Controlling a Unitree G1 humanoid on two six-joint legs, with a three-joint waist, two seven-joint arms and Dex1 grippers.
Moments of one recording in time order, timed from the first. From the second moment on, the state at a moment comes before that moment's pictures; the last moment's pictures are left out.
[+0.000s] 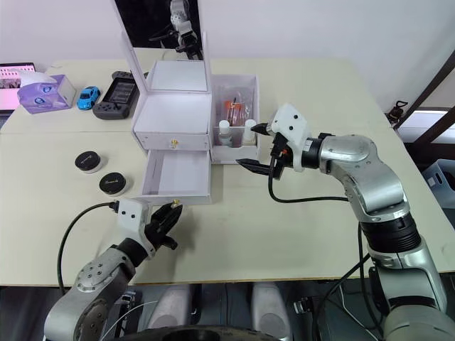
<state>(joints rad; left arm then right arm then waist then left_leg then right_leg) 0.30 0.22 -0.06 -0.69 -0.33 0.62 -0.25 -0.60 -0.71 0.10 -0.23 0.39 0.58 0.90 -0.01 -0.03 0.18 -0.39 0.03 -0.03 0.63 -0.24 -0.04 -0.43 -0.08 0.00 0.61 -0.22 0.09</state>
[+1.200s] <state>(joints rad) -0.15 1.12 0.56 0.71 -0.38 0.04 -1.09 -0.02 -0.79 -0.45 -0.04 0.54 0.44 1.00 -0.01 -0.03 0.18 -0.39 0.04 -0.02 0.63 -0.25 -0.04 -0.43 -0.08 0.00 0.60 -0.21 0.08</state>
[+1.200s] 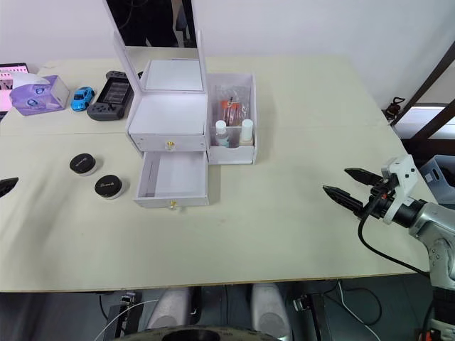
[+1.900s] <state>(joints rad) 0.06 0.90 0.46 -0.08 -0.47 0.49 -0.90 -0.73 -0.81 0.03 -0.45 0.79 1.05 0.81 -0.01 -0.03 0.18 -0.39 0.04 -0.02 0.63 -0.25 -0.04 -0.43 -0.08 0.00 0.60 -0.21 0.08</state>
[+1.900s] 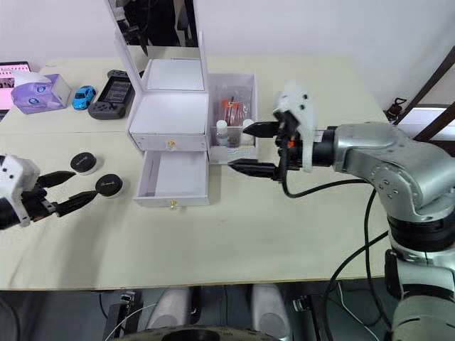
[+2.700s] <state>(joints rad) -0.12 0.82 0.22 0.03 -0.33 0.52 -0.78 -0.75 -0.86 0.11 -0.48 0.67 1.03 0.83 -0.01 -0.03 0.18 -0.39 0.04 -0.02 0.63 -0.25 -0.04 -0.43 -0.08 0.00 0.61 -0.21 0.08</state>
